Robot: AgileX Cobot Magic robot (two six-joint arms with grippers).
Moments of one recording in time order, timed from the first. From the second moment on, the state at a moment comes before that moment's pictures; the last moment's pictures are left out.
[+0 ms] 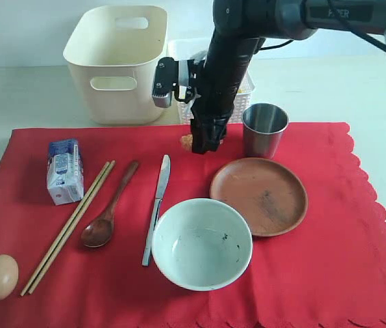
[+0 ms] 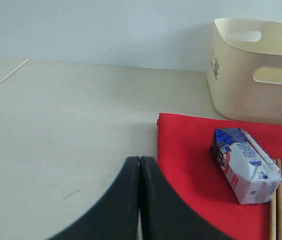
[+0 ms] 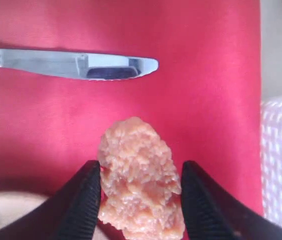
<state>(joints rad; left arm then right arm) 0.04 0.01 0.00 0.10 0.31 -0.13 0.51 2.26 -1.81 0.21 1.06 -1.07</state>
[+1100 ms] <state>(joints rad) 0.04 0.01 0.00 0.10 0.31 -0.13 0.54 2.03 -1.81 0.26 1.14 -0.51</state>
